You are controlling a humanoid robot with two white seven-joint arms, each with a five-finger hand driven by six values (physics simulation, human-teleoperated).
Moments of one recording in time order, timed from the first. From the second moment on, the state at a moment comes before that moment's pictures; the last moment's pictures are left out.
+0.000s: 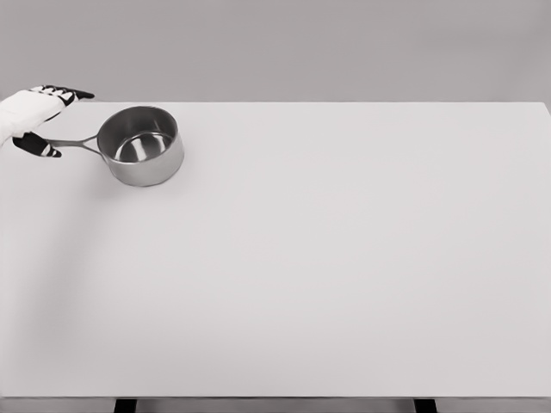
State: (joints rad) left arm -0.81 0.74 -0.66 -0.83 -0.53 -0.49 -0.15; right arm 0.03 0.00 -0.06 -0.04 -0.12 -0.06 0.09
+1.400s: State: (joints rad) left arm -0.88 0.70 -0.66 -0.67 -0.56 -0.49 -0.14; right arm 0.03 0.00 -0.06 -0.04 -0.12 -0.06 0.09
